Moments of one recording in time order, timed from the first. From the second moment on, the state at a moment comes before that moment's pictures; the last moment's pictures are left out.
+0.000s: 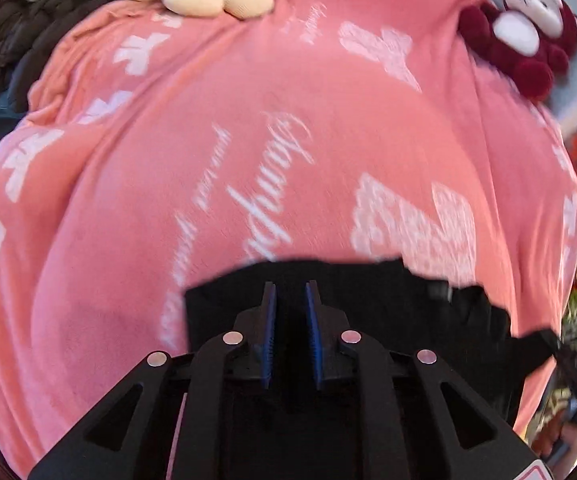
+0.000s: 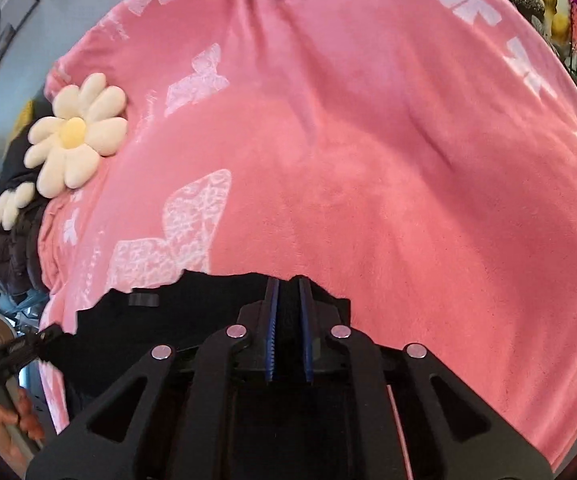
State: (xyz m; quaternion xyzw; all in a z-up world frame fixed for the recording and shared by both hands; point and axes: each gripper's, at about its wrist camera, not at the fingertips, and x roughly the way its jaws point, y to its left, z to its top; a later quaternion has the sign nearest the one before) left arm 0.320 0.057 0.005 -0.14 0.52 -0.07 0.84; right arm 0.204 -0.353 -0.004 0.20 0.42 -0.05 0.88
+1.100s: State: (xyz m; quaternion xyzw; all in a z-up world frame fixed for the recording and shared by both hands) left arm 0.207 0.091 -0.031 -0.14 0.55 -0.10 0.81; right arm 0.089 -0.347 -0.060 0.16 0.47 -0.06 0.86
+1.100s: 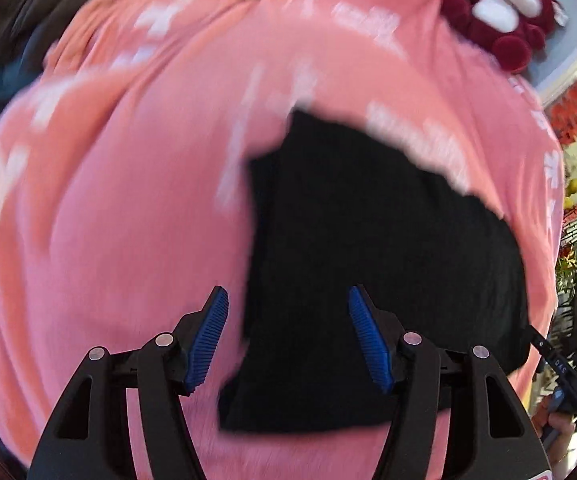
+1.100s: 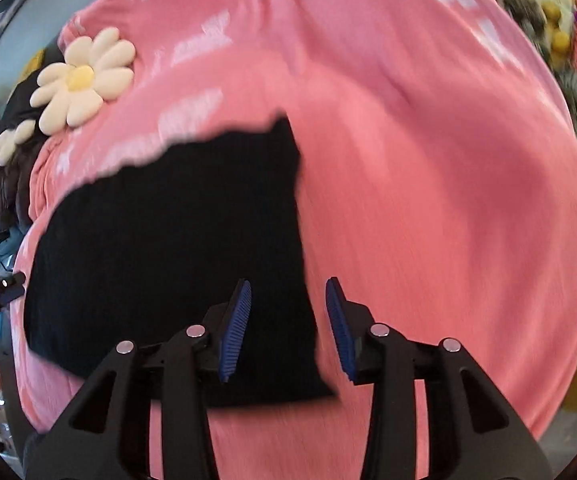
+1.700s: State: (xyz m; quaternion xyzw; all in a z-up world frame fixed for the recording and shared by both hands) left arm 0.160 0.105 -0.048 -0.14 0.60 -0.13 0.78; right arm 0.066 -0.356 -0.092 0.19 0.53 -0.03 0.83
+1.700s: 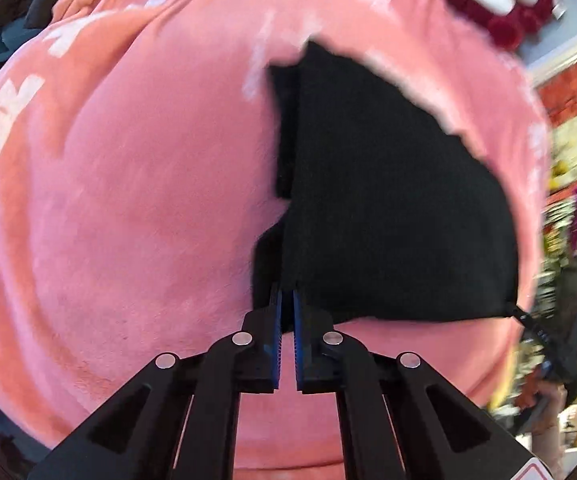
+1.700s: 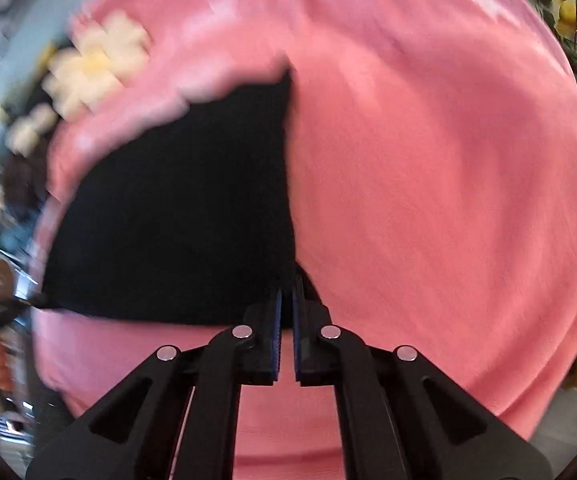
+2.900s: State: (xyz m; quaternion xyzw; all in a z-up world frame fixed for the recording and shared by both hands) left arm 0.130 0.036 0.030 0.04 0.53 -0.04 0.84; right arm 0.091 -0.321 -0.082 0.13 0.54 -0.10 0.82
